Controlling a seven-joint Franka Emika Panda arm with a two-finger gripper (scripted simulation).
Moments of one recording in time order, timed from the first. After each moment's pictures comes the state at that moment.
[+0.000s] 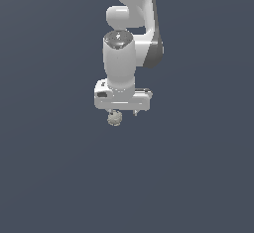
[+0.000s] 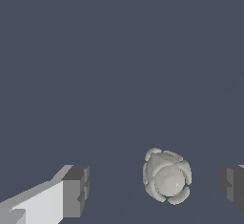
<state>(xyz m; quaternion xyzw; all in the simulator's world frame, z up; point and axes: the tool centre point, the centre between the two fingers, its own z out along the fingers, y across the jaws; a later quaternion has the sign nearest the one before) 0.001 -0.016 0.183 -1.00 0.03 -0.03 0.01</state>
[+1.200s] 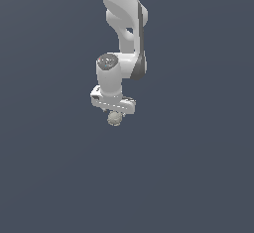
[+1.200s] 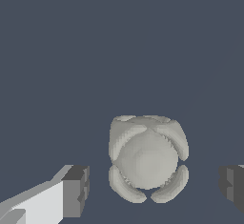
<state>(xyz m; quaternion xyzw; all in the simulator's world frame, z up) -0.069 -0.063 0.088 -0.99 0.13 0.00 0.00</state>
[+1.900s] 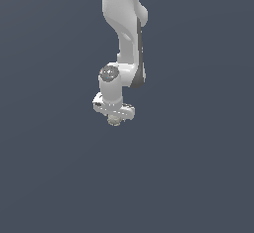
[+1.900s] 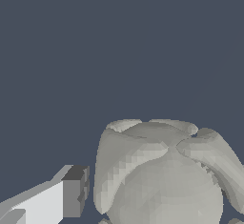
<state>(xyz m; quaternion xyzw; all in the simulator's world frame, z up) -0.072 -0.063 0.041 -0.99 0.14 0.00 0.00</state>
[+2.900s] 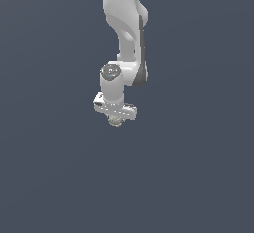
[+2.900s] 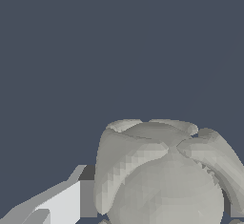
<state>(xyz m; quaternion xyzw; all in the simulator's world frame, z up) -0.062 -0.055 0.053 -0.99 0.14 0.00 0.00</state>
